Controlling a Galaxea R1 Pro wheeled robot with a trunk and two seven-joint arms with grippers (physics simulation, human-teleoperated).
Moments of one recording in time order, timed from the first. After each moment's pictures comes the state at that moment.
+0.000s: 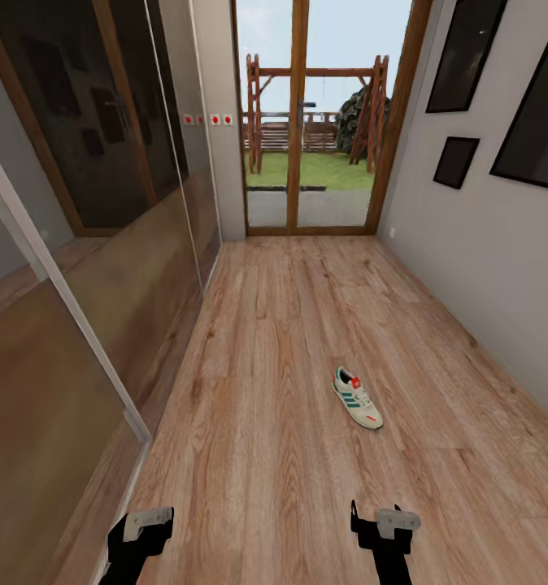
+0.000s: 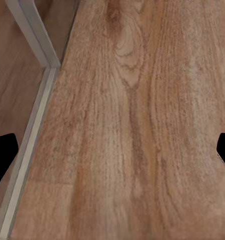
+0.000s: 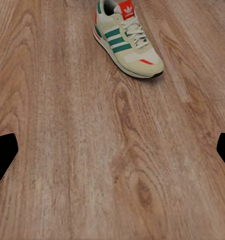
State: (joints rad) left arm -0.20 -0.03 0.24 -0.71 -0.14 -0.25 -0.01; right arm -0.39 0.07 -0.13 -0.25 0.19 -0.63 -0.22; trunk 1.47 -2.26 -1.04
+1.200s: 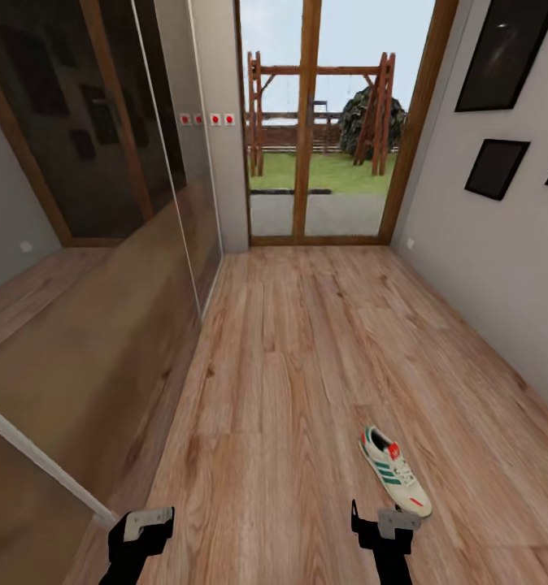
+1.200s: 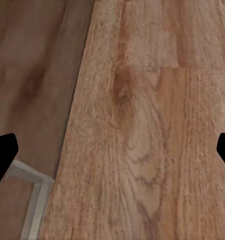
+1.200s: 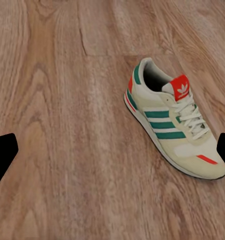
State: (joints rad) left arm -0.20 -0.03 0.24 -0.71 -0.14 -0.25 -0.01; right arm -0.39 0.07 -0.14 -0.25 0.19 -0.63 -0.22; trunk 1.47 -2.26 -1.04
